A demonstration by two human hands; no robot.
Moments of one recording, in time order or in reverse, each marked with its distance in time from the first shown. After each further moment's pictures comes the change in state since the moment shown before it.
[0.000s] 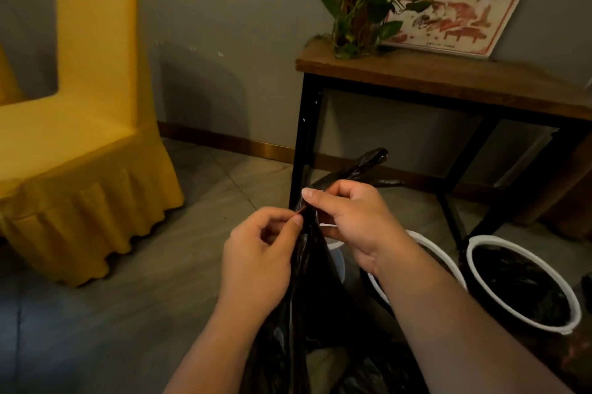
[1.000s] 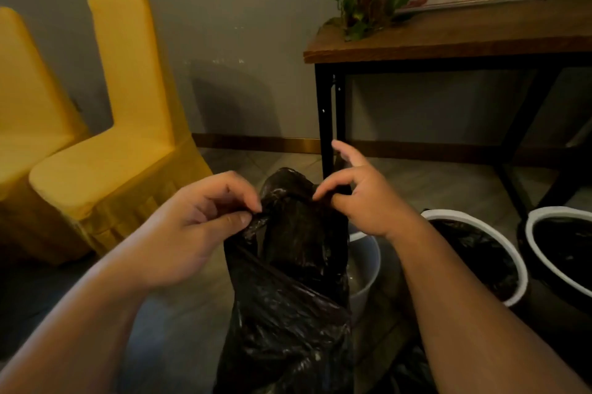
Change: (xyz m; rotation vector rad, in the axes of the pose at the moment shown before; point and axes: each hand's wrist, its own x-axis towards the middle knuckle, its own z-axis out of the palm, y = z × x) left_hand 0.036 0.075 -0.099 0.130 -0.616 0.162; right_hand 0.031 0.015 -0.035 -0.465 -0.179 -0.344
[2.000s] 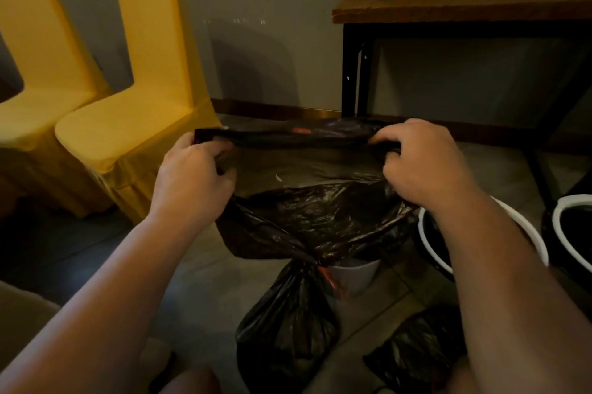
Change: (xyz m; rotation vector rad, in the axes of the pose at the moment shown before) left_hand -0.002 -0.045 -0.006 1.043 0.600 -0.324; right_hand -0.013 -0.022 -0.021 -0.560 0.209 0.088
